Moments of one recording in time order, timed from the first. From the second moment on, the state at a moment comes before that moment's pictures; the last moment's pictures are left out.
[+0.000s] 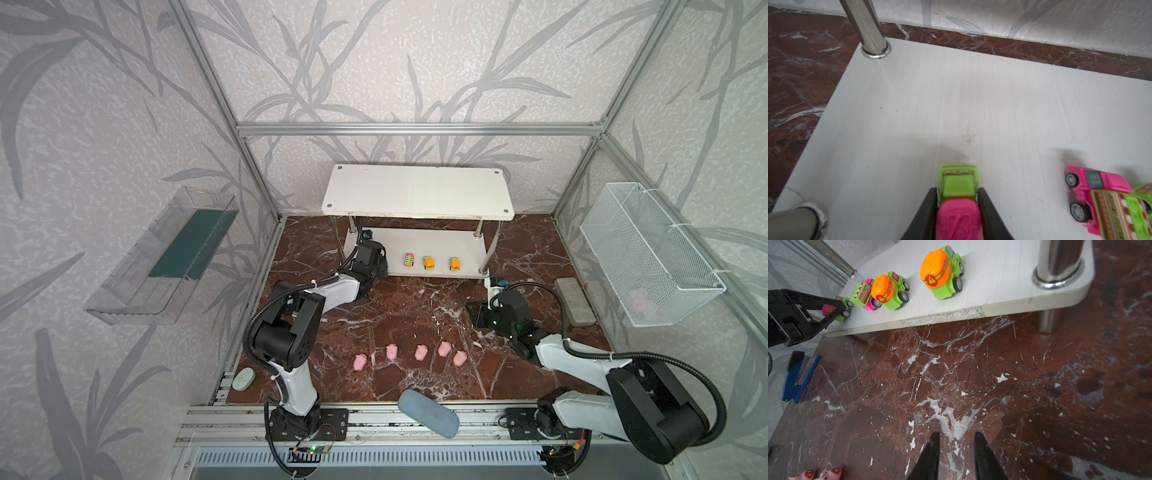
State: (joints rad) left arm -0.38 1.80 1.02 0.13 -0.23 -0.35; right arm 0.43 1.26 0.36 0.32 -0.11 0.53
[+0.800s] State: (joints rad) left arm -0.37 1.71 0.92 0.23 -0.18 -0.36; right arm 0.43 1.28 0.36 0.34 -0.13 0.54
